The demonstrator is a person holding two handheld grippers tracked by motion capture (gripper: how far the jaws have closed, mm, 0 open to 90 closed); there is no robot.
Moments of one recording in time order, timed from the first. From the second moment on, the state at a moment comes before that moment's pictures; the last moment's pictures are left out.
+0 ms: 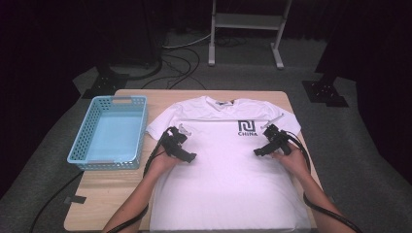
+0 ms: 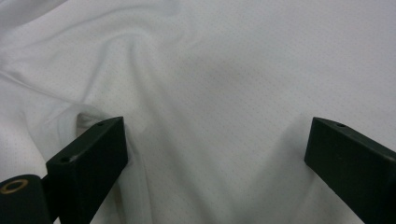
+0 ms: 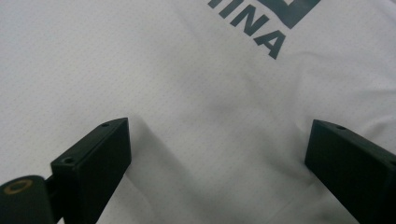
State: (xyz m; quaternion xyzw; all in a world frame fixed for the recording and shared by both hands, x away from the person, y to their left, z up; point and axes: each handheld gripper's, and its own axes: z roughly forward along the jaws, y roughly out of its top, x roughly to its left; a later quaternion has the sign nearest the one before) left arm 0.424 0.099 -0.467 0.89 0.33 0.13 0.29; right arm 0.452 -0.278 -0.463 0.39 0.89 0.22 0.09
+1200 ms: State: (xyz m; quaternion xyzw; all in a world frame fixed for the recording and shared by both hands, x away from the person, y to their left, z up) left arm 0.491 0.086 -0.475 0.87 0.36 0.14 0.32; right arm 0.516 -0.320 -0.464 0.42 0.87 0.23 0.11
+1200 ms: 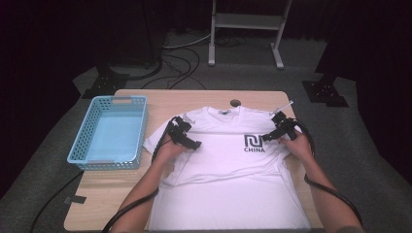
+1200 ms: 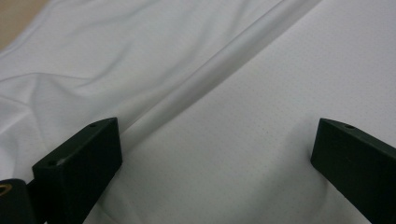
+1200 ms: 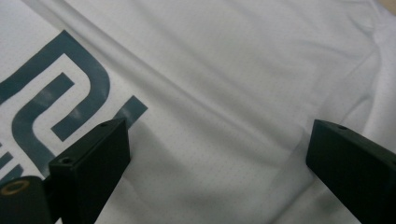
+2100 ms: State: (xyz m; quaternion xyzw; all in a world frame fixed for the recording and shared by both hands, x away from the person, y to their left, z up) left arm 0.437 0.080 -0.440 0.87 0.34 0.16 0.33; right arm 0.461 -0.316 -0.448 0.44 0.86 0.25 0.09
